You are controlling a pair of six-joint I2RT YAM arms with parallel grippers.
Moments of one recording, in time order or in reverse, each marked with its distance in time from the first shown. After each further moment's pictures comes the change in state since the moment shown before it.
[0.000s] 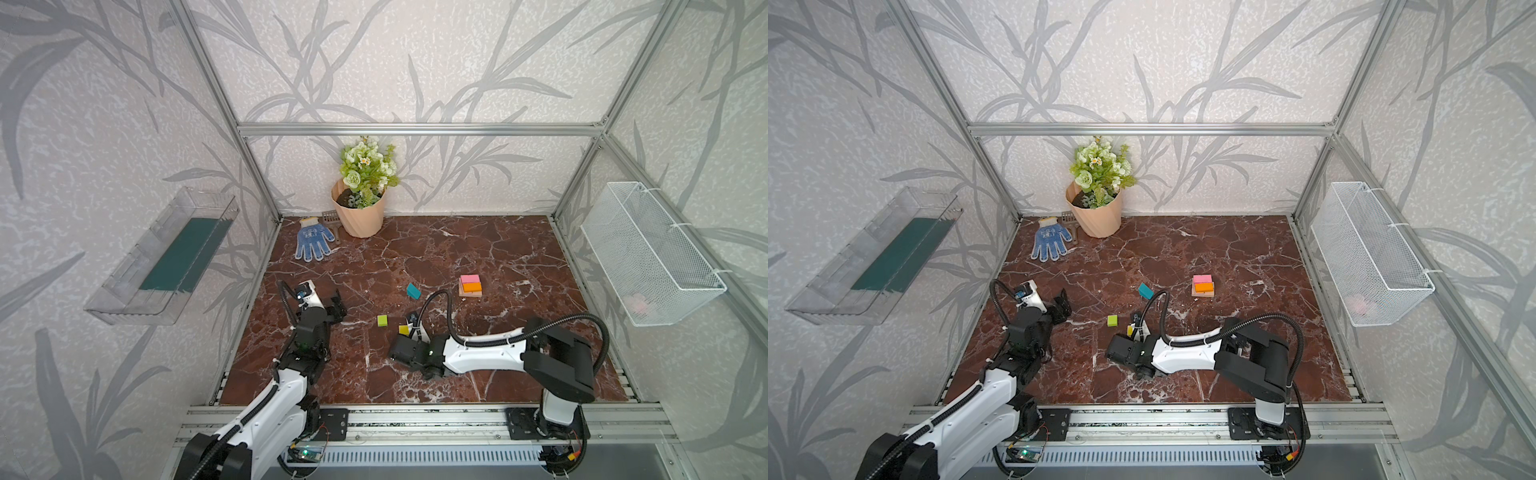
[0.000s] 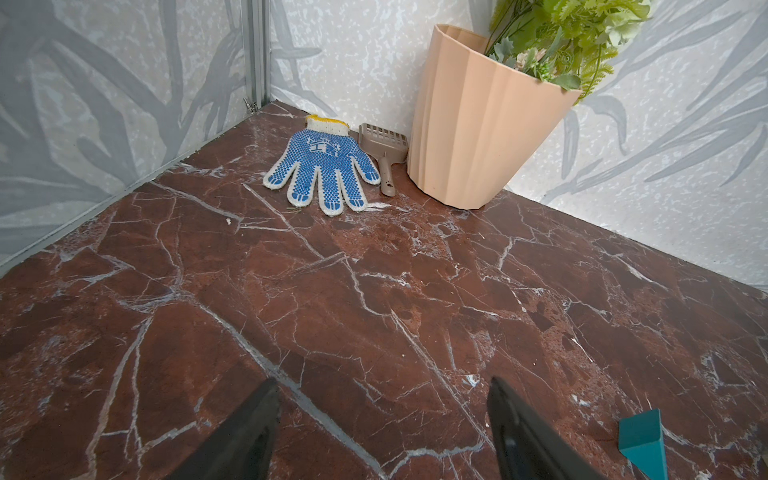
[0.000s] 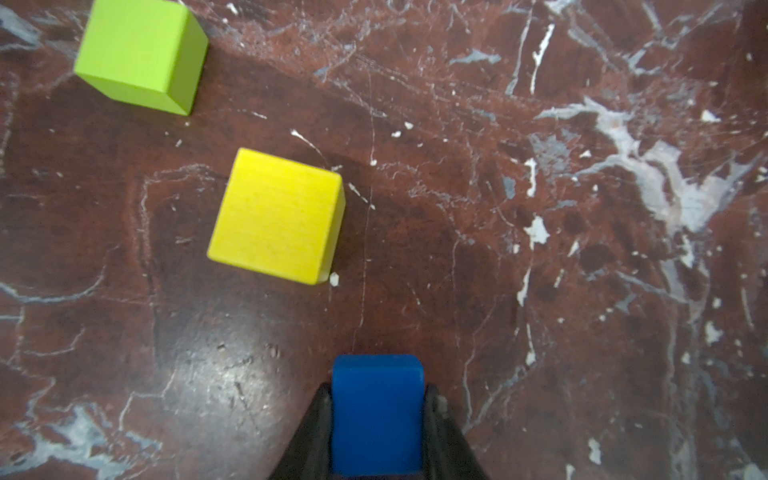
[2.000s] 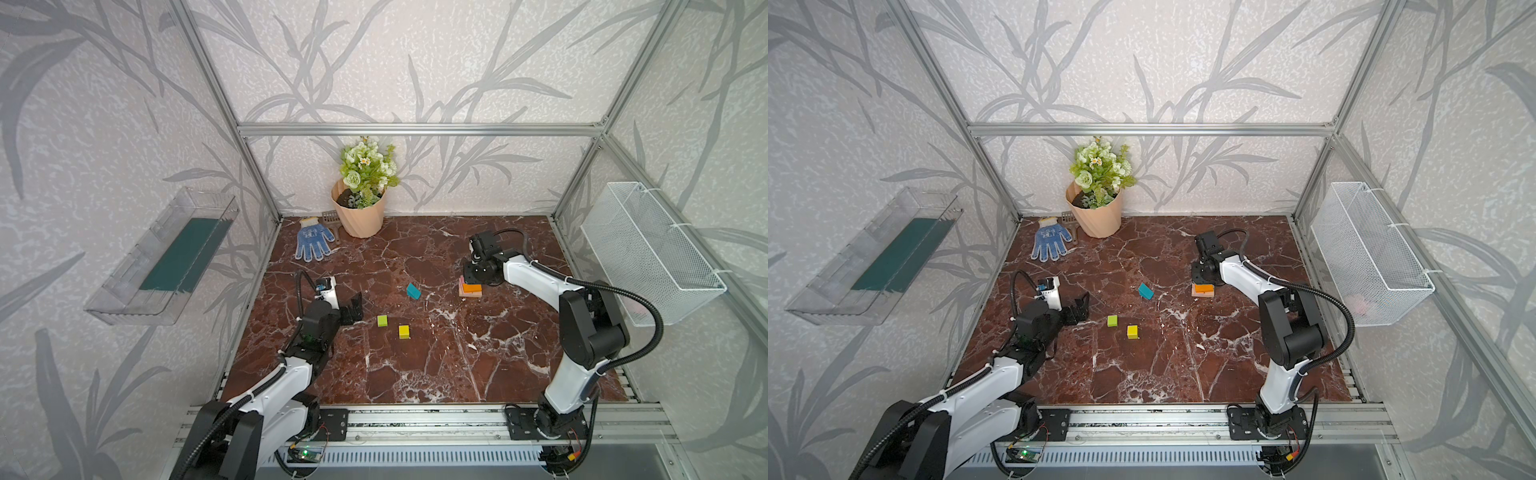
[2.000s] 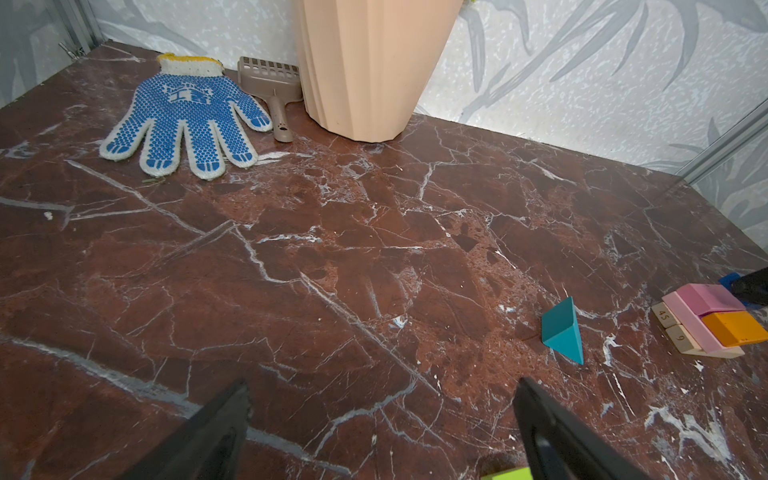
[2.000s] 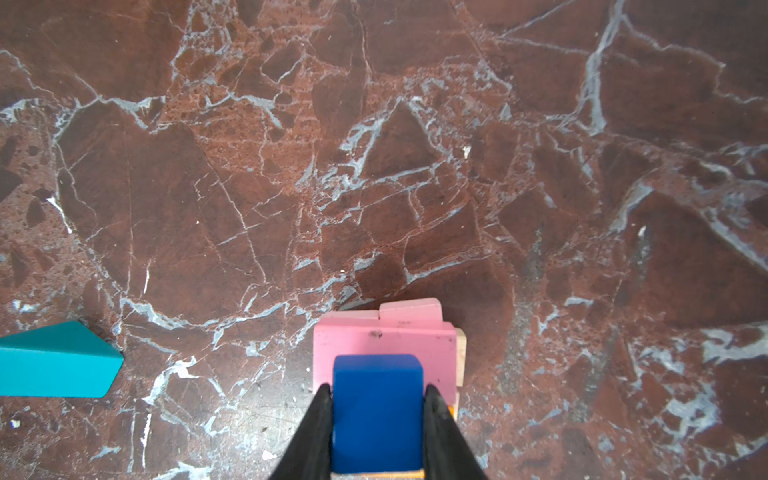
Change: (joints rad) left arm -0.008 0.168 0.036 0.067 0.295 0.117; right arm -0.884 -0.024 0.227 -0.075 -0.400 -0.576
